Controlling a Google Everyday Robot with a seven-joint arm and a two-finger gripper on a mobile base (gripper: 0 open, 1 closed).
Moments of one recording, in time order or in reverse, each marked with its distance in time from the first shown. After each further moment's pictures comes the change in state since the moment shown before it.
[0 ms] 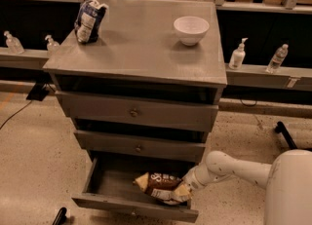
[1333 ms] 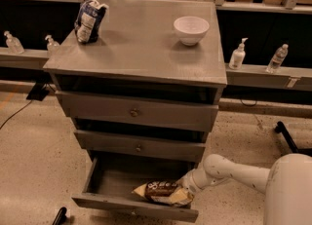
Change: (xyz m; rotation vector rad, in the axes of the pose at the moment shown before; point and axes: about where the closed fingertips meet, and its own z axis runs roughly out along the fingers) arm 0.003 0.011 0.020 -0.050 -0.021 -0.048
